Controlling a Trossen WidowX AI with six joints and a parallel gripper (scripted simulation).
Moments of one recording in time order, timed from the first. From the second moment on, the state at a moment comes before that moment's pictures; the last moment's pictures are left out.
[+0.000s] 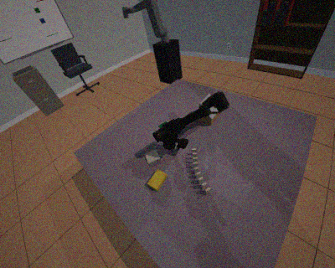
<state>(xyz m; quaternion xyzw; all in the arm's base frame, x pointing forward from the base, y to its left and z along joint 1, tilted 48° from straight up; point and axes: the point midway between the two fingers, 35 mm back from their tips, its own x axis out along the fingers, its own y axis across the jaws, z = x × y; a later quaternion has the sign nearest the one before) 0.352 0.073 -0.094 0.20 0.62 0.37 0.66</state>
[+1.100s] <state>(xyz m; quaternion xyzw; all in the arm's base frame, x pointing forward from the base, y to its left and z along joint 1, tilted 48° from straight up) 0.360 -0.052 0.004 0.21 0.62 0.36 0.67</state>
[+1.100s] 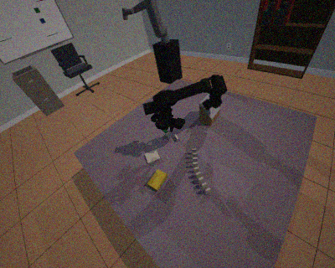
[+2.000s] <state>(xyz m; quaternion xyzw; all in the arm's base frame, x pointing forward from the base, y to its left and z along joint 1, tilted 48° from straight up) 0.425 -0.051 -0.012 0.36 0.70 0.15 0.60</state>
